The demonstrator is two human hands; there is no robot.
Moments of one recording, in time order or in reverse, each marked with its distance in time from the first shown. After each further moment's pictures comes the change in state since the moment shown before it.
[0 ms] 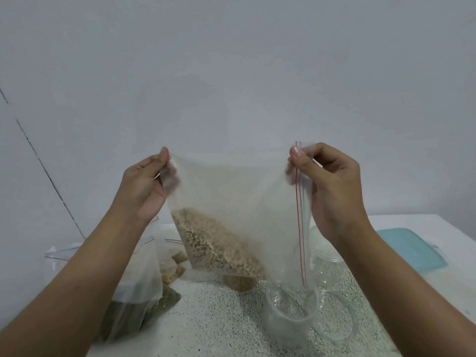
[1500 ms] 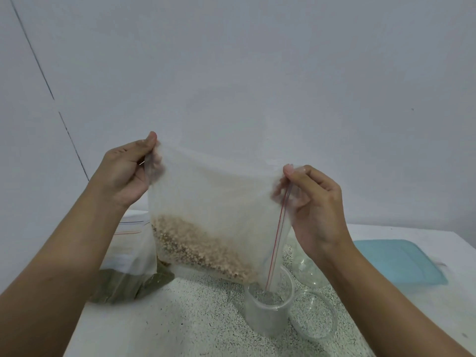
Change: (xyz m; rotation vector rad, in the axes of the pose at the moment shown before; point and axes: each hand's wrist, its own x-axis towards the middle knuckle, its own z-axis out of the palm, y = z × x) left_hand -0.065 0.035 0.040 0.088 0.096 0.101; right_hand -0.024 -0.009 -0.032 0.473 -0.113 0.260
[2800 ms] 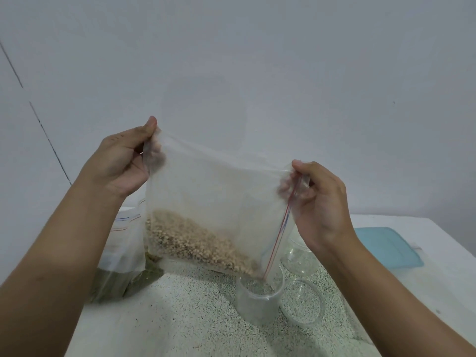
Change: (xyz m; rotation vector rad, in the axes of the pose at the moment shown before) left_hand -0.005 0.004 0.024 -0.062 -0.103 -0.079; right_hand -0.002 -0.006 -0.010 -0.035 0.200 0.025
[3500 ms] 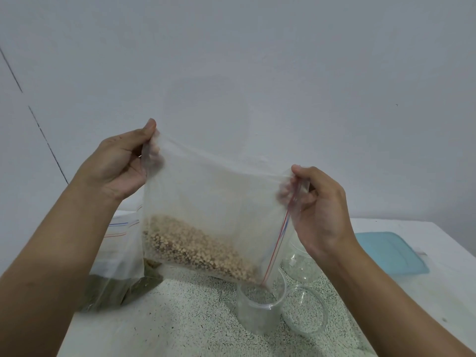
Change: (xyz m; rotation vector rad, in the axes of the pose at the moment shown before) left_hand 0.010 0.002 0.000 -0.014 0.023 -0.050; right_hand 0.008 0.004 -0.003 0.026 -0.013 0.033
